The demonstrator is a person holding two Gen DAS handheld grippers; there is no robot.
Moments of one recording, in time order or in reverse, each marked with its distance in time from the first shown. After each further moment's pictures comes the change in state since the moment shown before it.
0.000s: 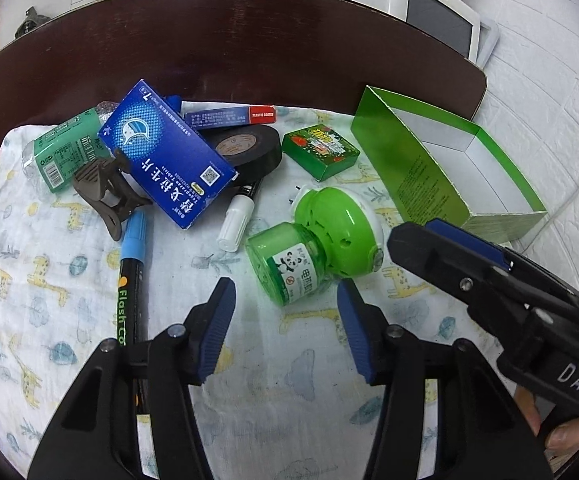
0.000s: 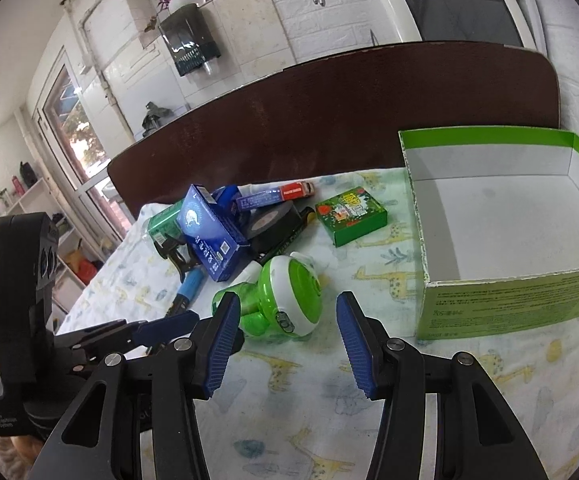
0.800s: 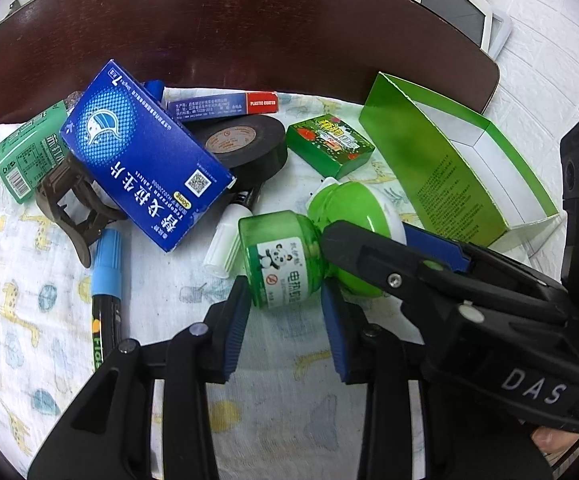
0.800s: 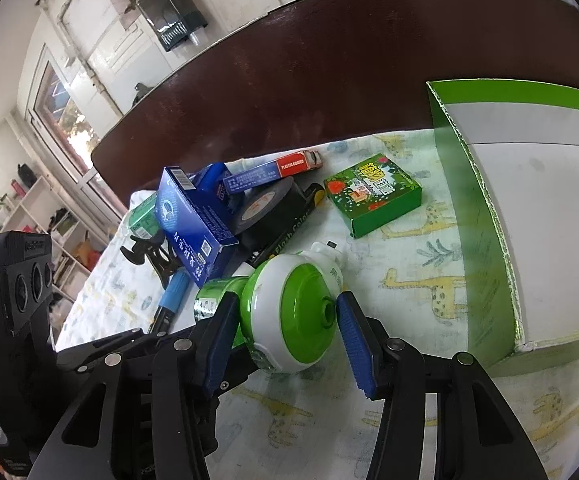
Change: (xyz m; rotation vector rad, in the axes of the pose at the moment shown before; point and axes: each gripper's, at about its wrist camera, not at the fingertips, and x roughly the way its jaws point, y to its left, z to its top) left arm 0.034 0.015 0.016 0.009 0.041 -0.036; right arm 0.063 -0.006 0.015 0.047 0.117 0.029
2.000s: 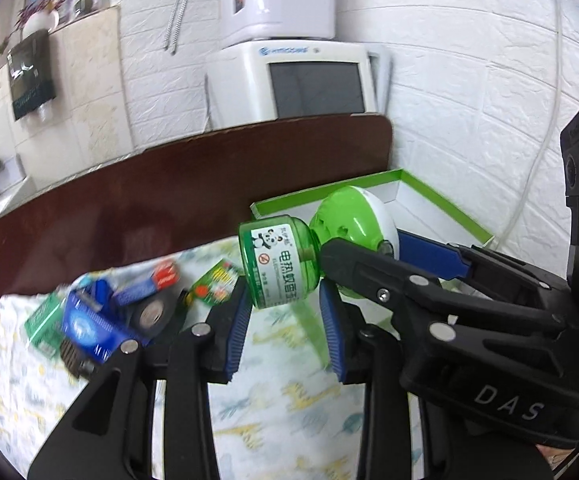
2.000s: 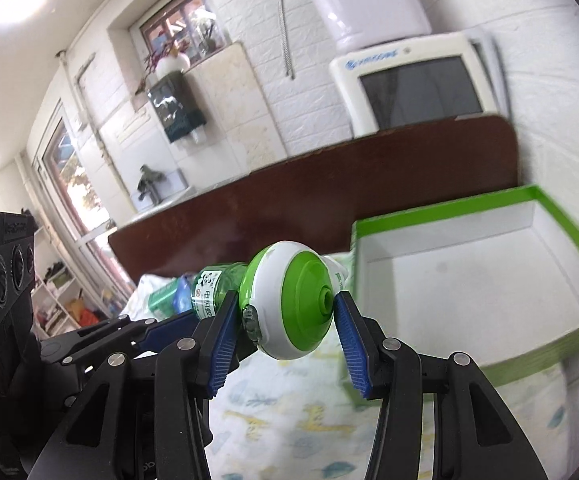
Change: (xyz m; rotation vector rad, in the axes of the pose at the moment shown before) left arm -0.070 -0.136 0.054 0.313 -0.259 0.013; right arm -0.132 -0.024 0.026 -0.009 -0.319 -0.057
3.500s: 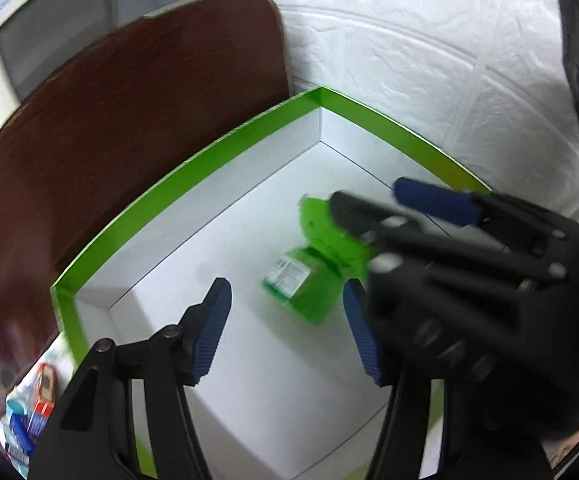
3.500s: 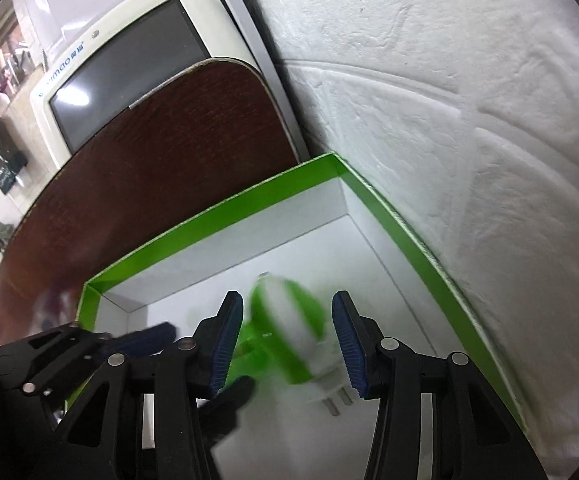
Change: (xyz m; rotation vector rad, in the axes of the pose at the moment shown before) left arm 0.165 -0.099 0.055 0.259 0.342 -0.174; right arm 0.039 -0.193 0.035 0.294 0.140 -0.436
